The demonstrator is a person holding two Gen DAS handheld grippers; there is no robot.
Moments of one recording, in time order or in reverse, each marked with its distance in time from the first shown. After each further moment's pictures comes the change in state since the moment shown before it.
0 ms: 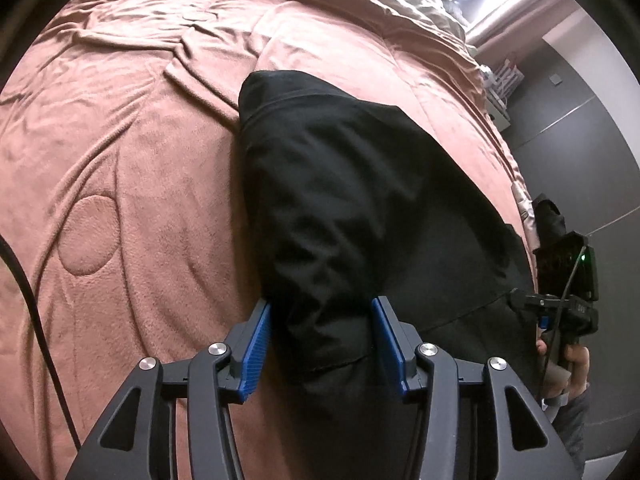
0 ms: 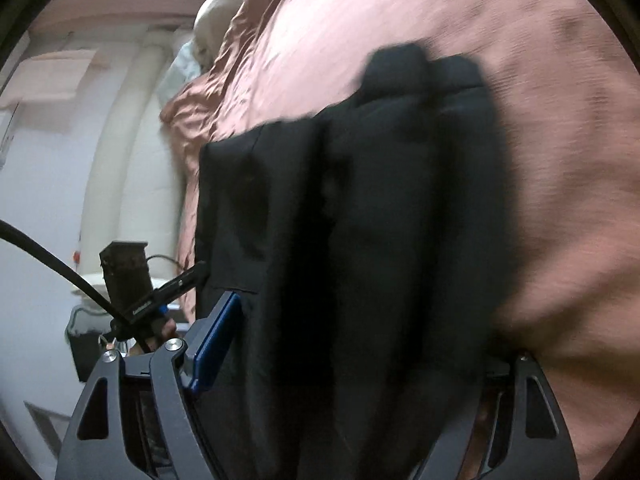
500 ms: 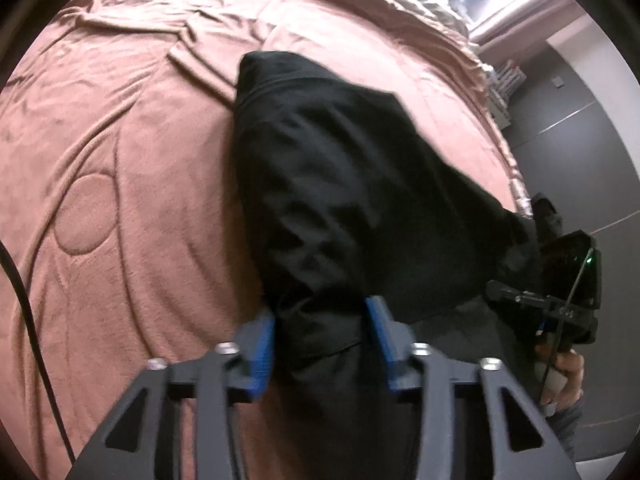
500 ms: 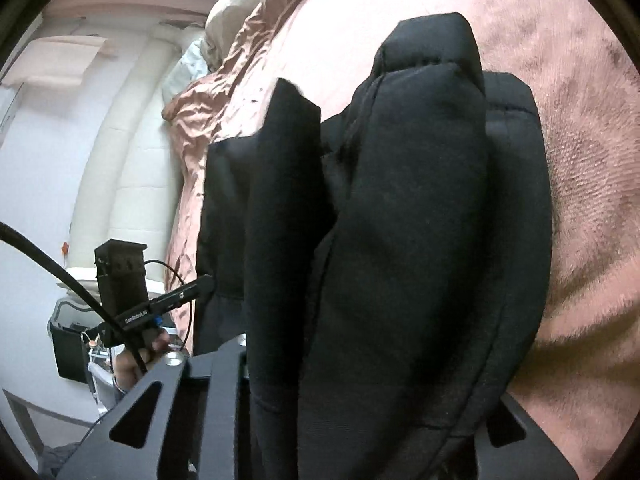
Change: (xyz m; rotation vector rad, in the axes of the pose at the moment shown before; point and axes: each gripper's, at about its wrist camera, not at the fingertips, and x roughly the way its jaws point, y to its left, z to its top) left arm -0.002 0.001 -0.007 -0.027 0.022 -0.039; right arm 0.022 0.020 -0.024 -0.068 -0.067 -0.036
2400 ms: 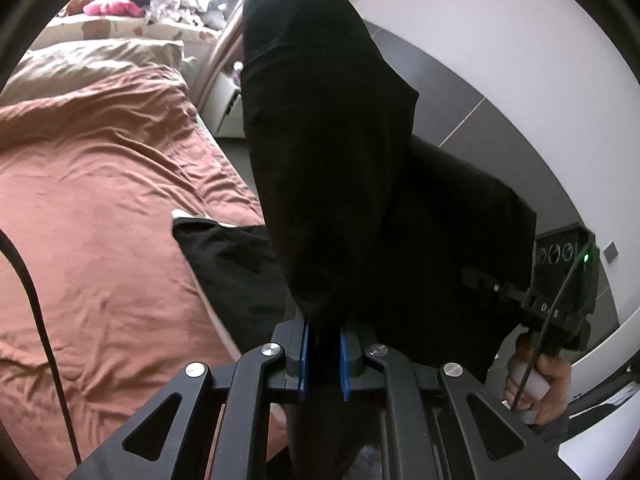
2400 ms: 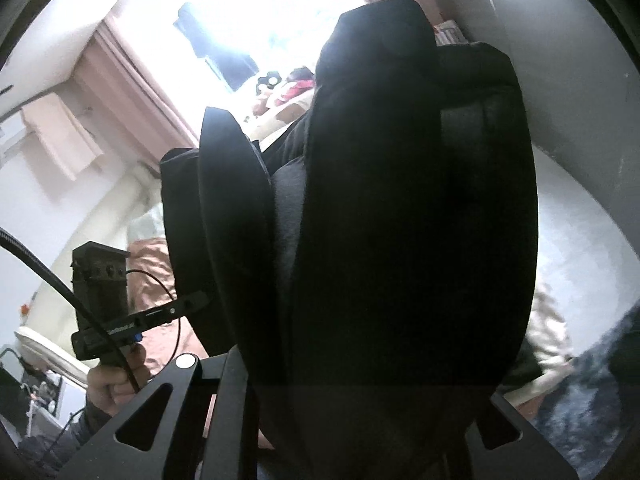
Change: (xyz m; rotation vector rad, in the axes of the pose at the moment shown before) left arm -0.021 -0.504 -0.034 0.478 -0.059 -0.409; right arm -0.346 0.139 -0.219 -0.085 -0.638 -0.405
